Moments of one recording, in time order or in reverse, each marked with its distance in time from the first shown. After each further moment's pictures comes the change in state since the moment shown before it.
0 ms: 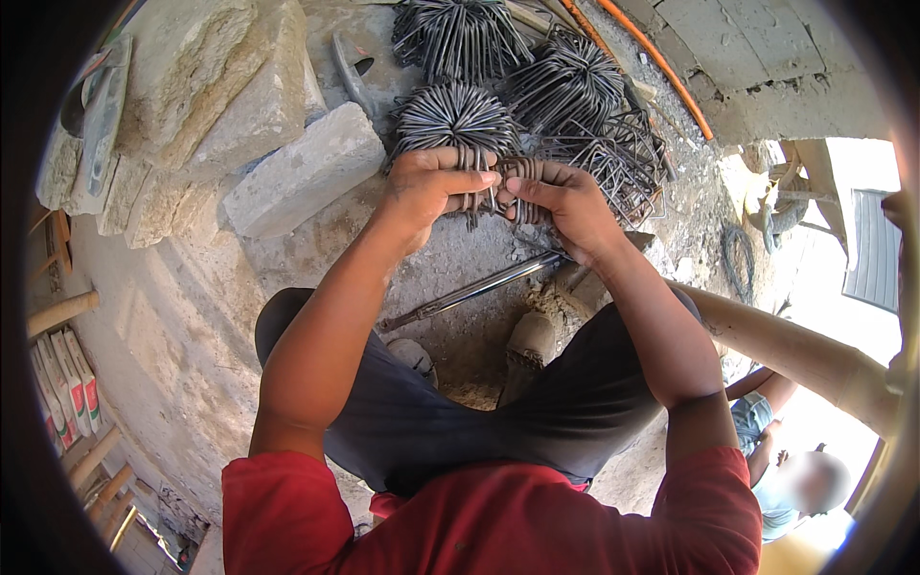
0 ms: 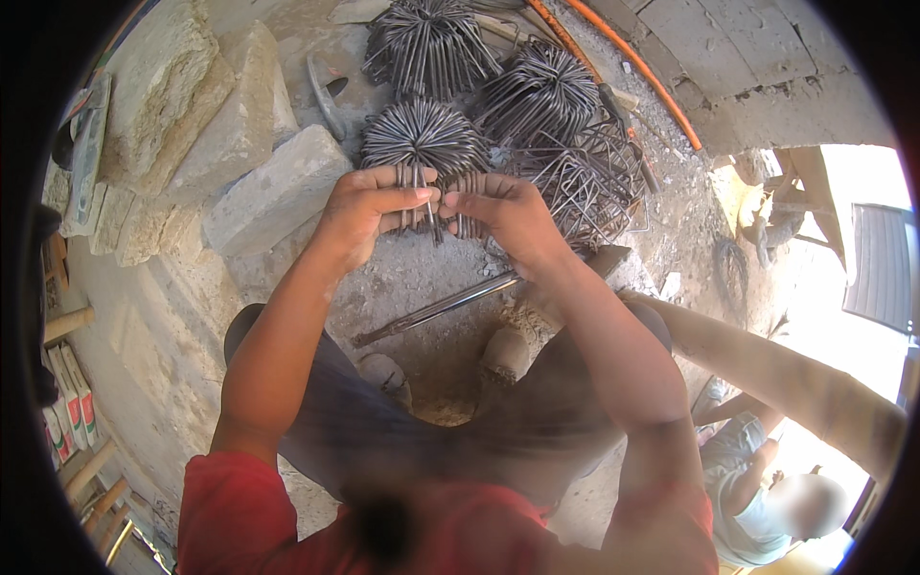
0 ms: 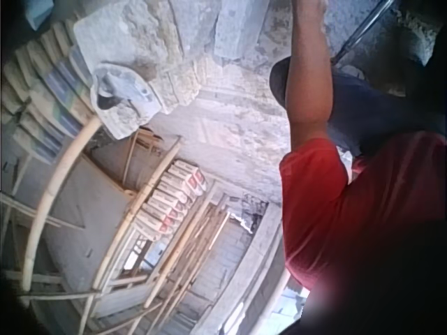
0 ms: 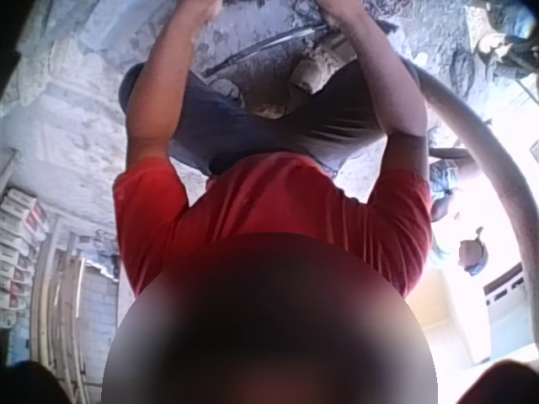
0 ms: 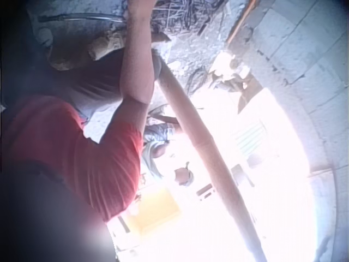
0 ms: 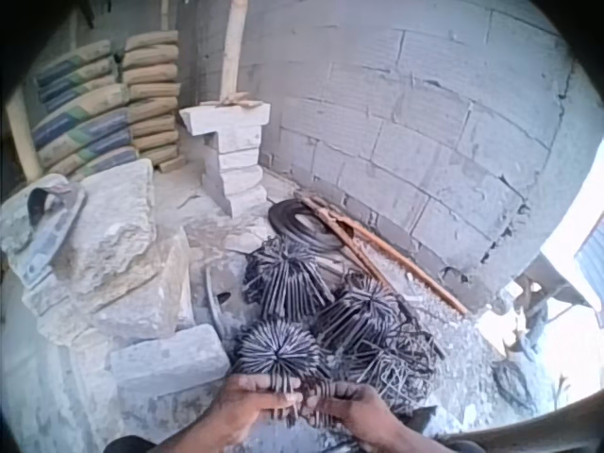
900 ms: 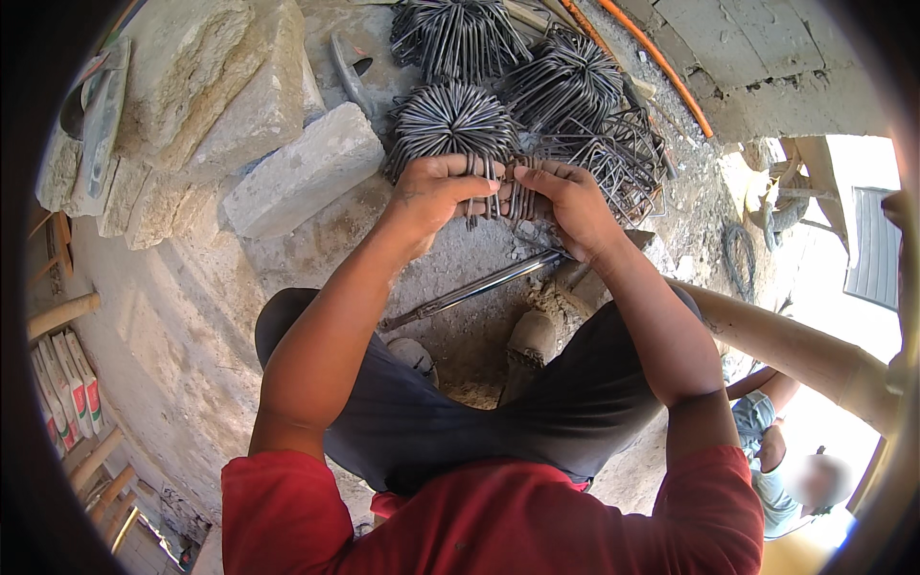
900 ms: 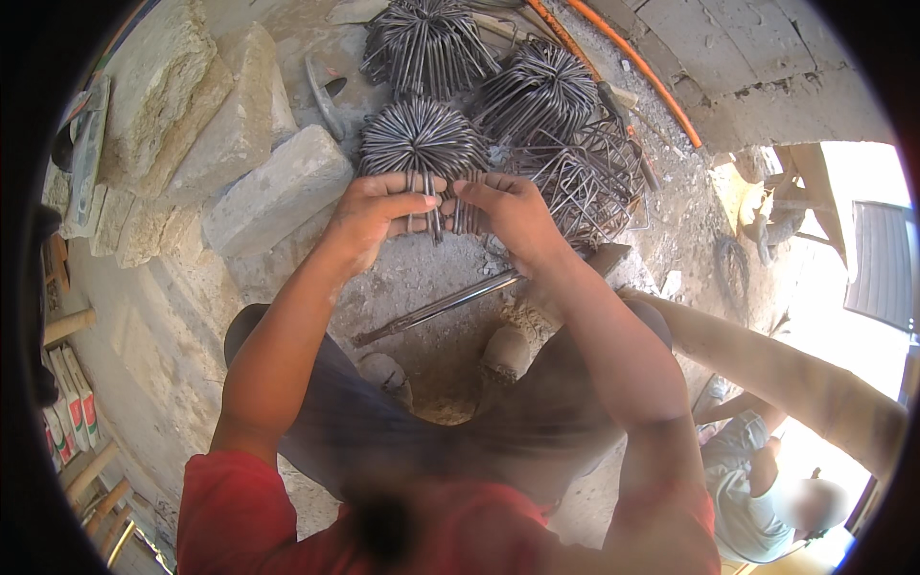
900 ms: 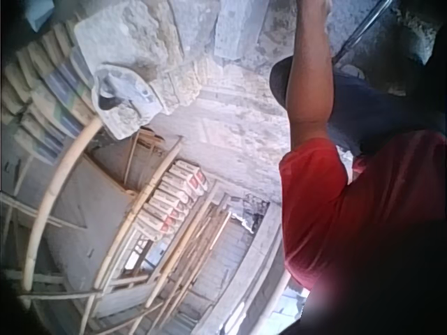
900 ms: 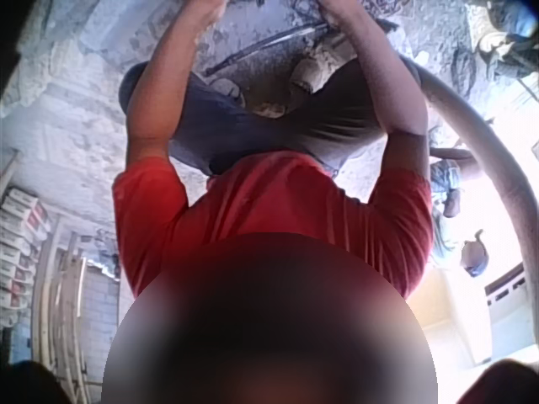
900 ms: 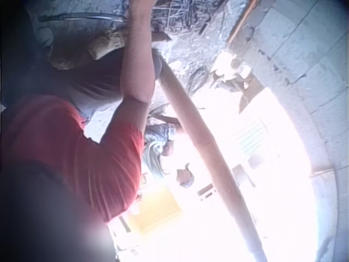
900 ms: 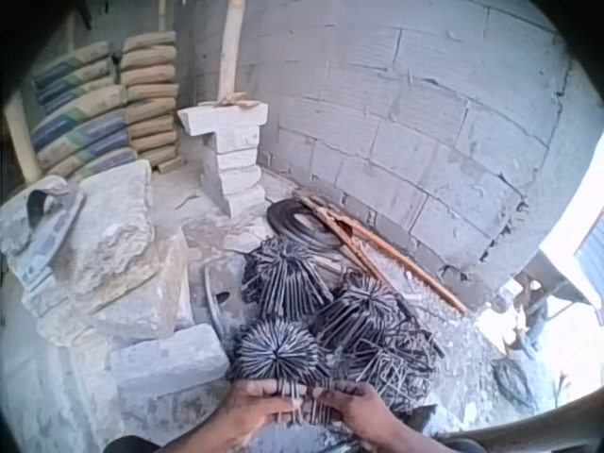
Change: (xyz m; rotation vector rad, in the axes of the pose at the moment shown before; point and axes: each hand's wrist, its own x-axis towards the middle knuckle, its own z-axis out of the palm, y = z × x) left_hand 0.001 -0.009 0.004 0.060 -0.037 -0.023; right_hand 0.002 0.000 0.001 0.020 0.081 0.037
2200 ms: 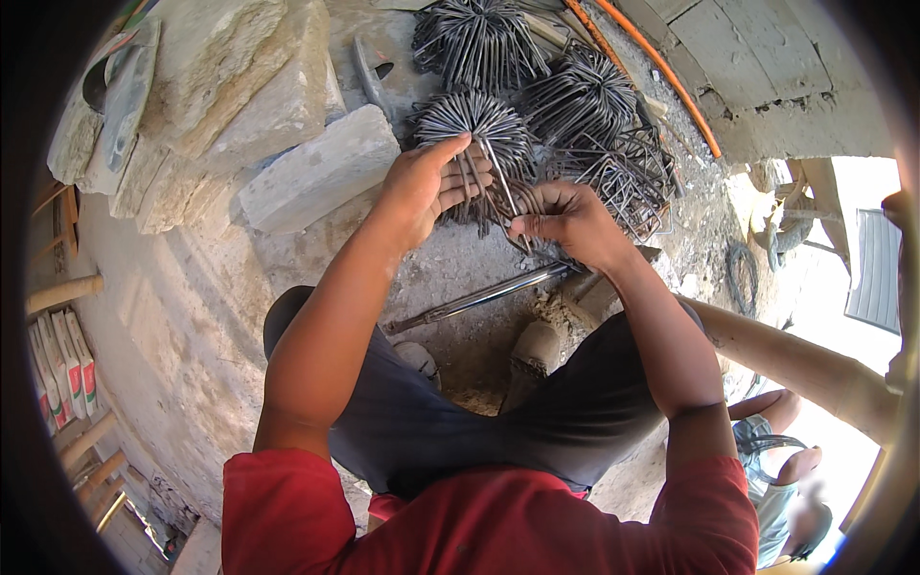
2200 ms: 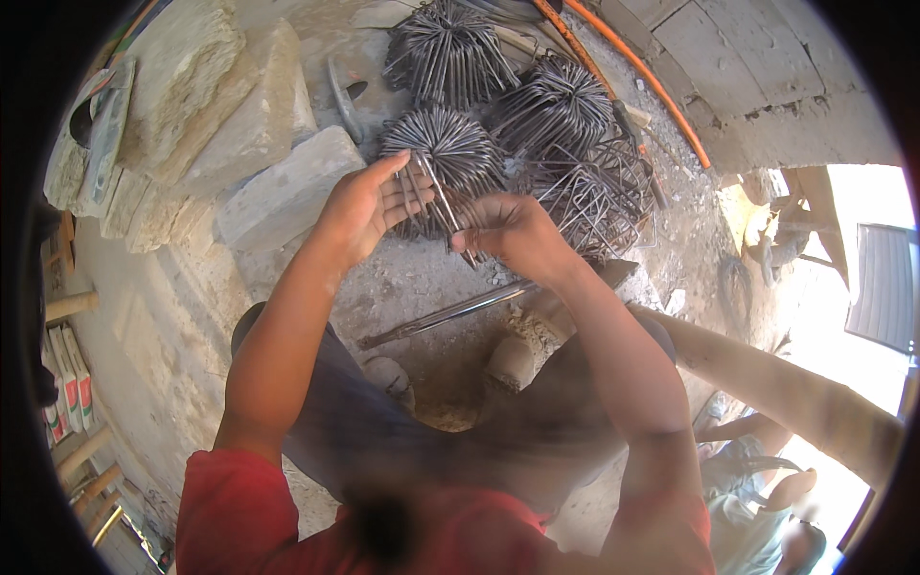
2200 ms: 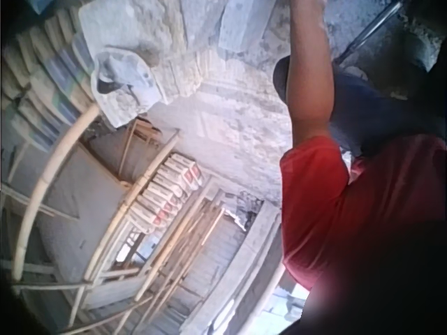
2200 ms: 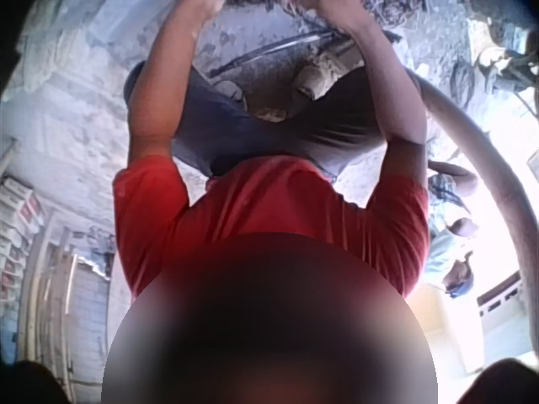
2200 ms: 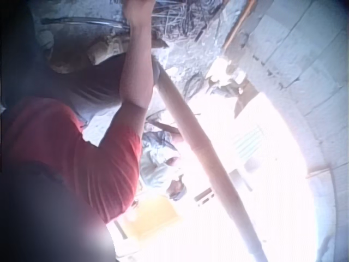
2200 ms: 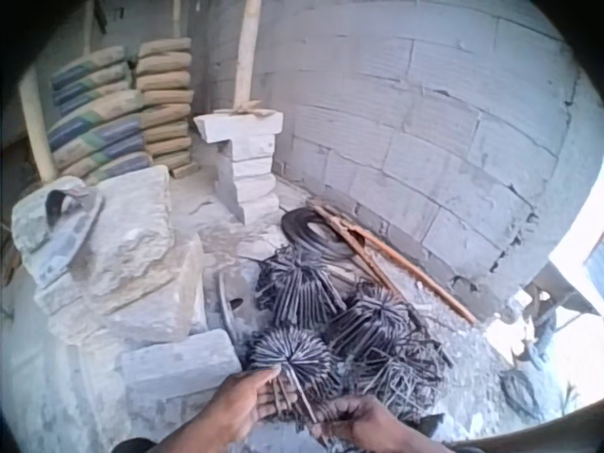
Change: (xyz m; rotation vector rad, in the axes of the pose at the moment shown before) left_hand 0.000 0.014 -0.018 -0.275 0.197 -0.027; right_hand -0.007 -0.001 -0.001 -0.472 -0.194 -0.174
